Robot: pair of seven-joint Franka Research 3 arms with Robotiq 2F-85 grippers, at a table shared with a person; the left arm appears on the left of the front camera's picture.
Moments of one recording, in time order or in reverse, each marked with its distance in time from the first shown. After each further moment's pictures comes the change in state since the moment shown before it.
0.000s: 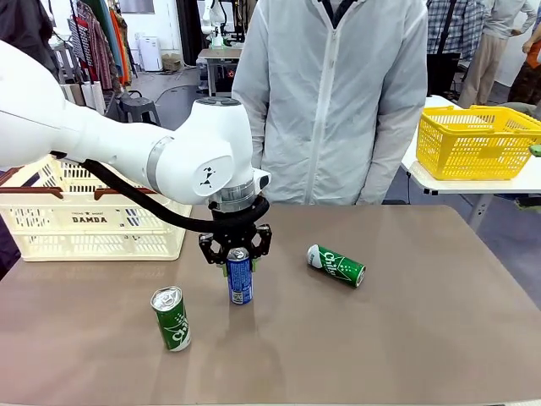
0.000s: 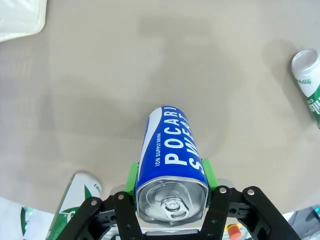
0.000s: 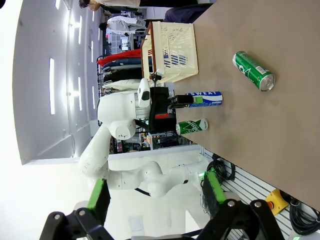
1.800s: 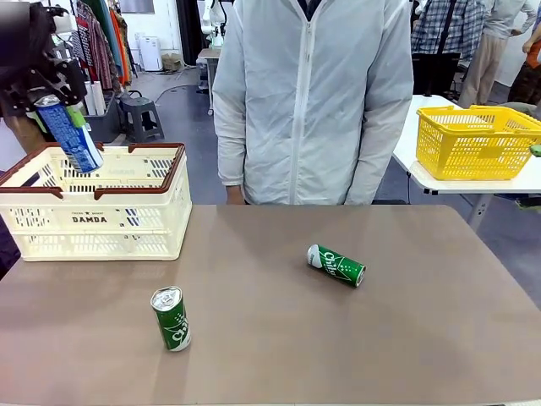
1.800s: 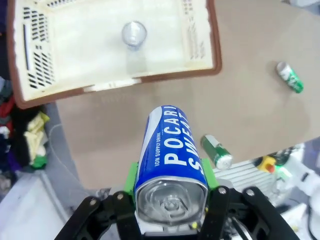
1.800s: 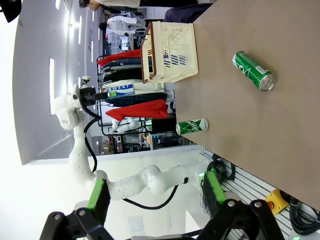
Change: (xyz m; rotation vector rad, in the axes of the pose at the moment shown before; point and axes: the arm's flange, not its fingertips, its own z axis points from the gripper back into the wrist) left arm 0.100 0.294 0.299 -0.115 -0.061 -0.188; right arm 0.000 0.000 0.001 0.000 -0.001 0.000
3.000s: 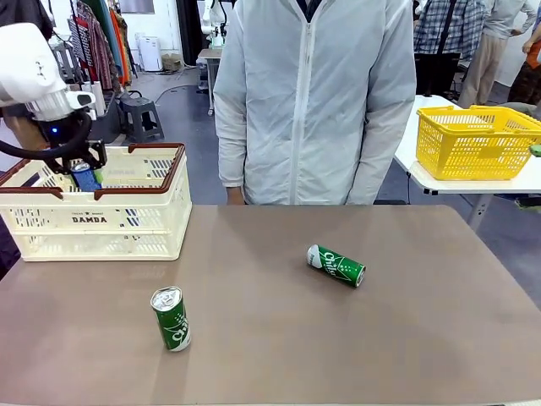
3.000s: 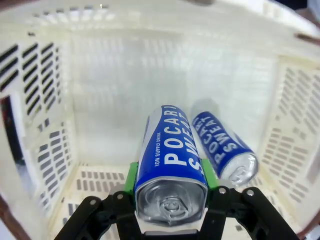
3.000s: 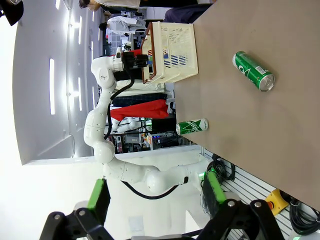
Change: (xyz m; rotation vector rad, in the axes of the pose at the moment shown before) left arm 0.152 0.125 -0.212 0.072 0.067 0.195; right arm 0.000 0.000 0.000 0.000 0.000 0.000
